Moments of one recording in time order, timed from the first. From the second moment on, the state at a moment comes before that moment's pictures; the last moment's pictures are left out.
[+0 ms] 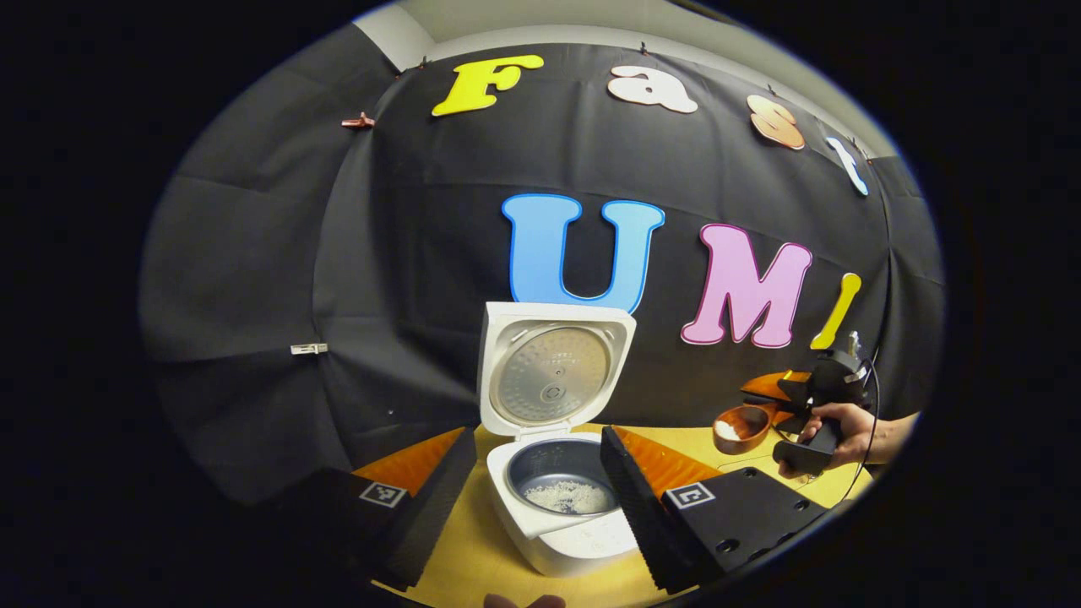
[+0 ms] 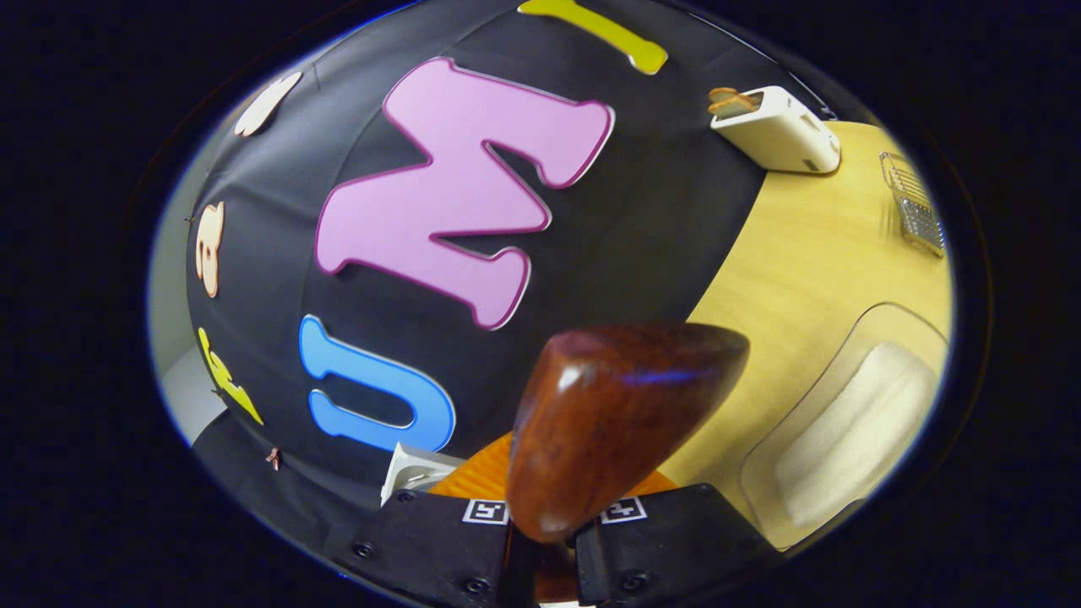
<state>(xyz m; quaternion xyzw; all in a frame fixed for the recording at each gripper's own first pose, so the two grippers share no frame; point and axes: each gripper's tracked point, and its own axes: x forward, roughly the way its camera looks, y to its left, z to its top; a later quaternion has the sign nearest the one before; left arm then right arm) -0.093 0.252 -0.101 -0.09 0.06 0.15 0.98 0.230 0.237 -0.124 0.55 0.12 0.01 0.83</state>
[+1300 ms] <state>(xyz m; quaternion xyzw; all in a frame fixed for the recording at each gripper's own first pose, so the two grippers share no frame) -0.128 0.294 -0.135 -0.13 0.06 0.21 0.97 0.274 0.450 -0.135 0.20 0.15 0.15 0.96</state>
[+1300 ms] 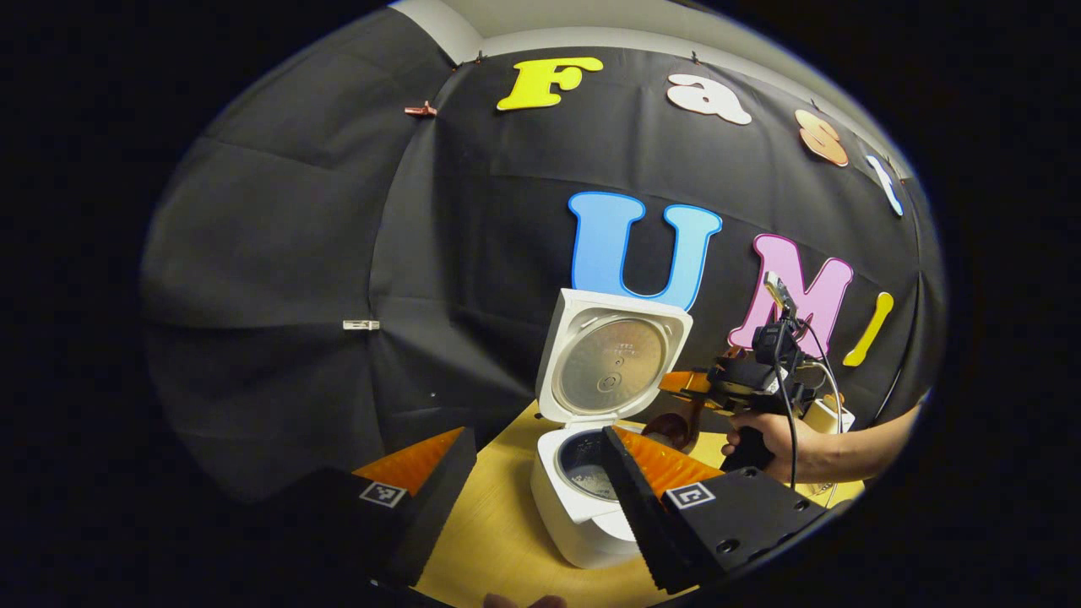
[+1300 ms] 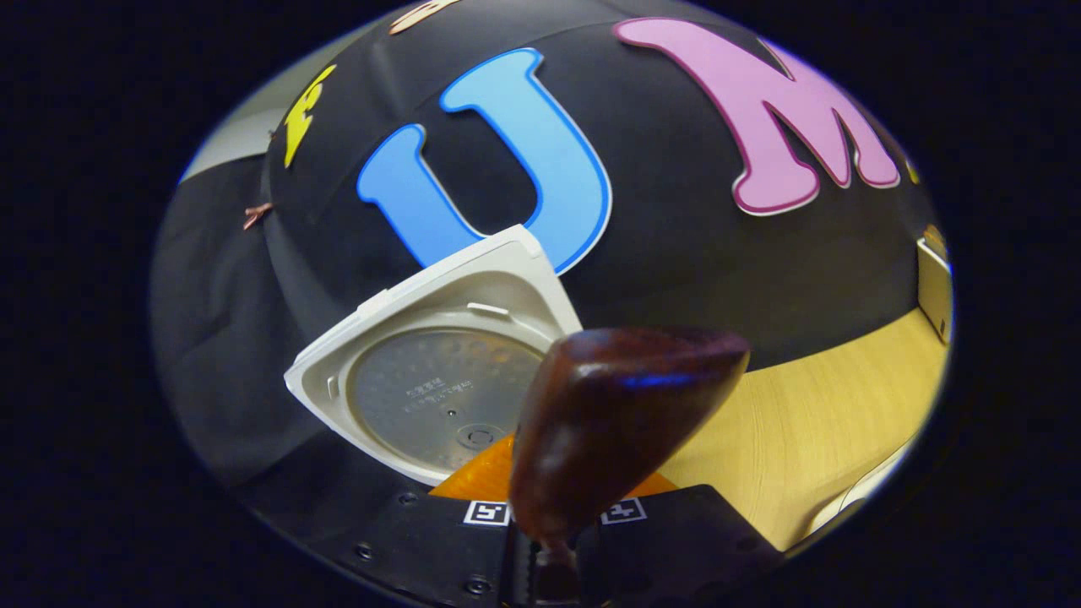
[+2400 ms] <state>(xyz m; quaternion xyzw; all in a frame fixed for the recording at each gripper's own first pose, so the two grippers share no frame) -0.118 0.301 -0.147 -0.11 0.06 0.21 0.97 0.234 0.538 -0.145 -0.24 0.03 0.31 0.92</state>
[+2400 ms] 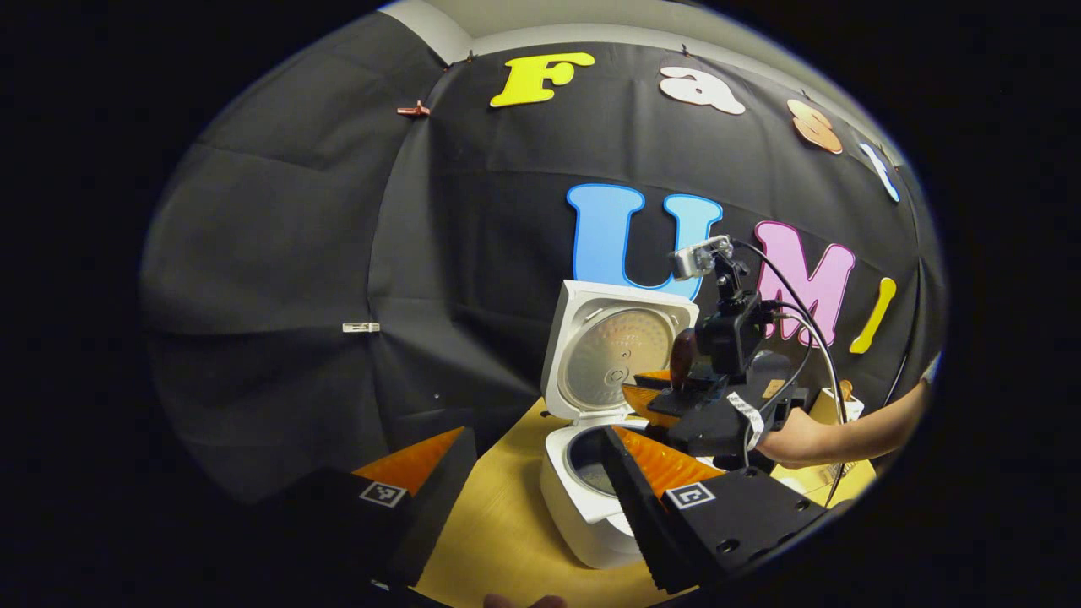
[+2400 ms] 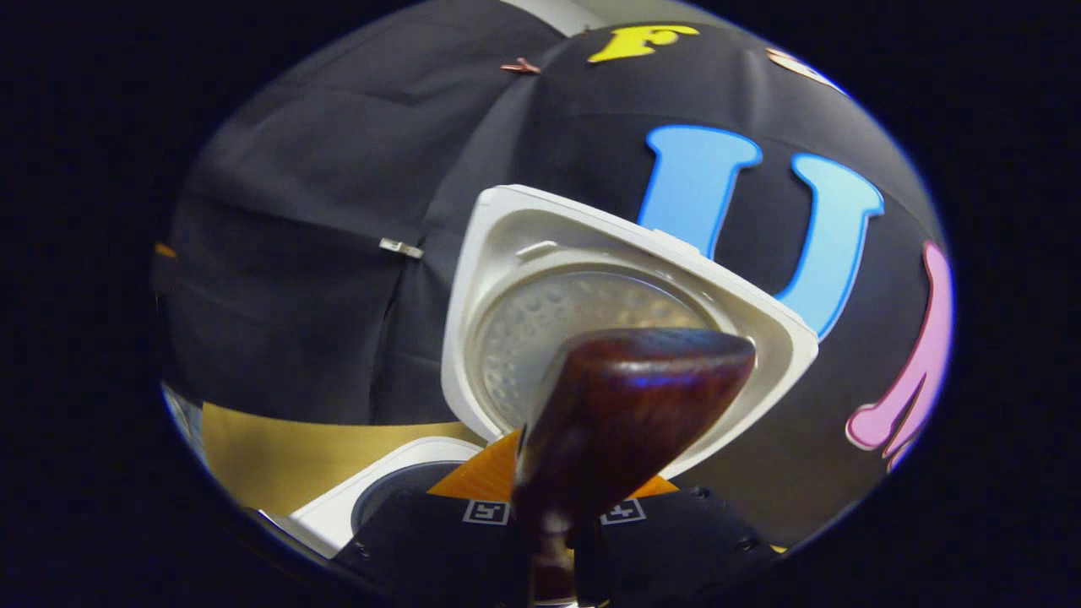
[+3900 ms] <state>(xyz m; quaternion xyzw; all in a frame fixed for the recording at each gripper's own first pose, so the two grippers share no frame) -0.126 0.262 -0.113 -0.09 0.05 0.20 0.97 0.248 0.418 -0.116 0.46 0.19 0.16 0.85</state>
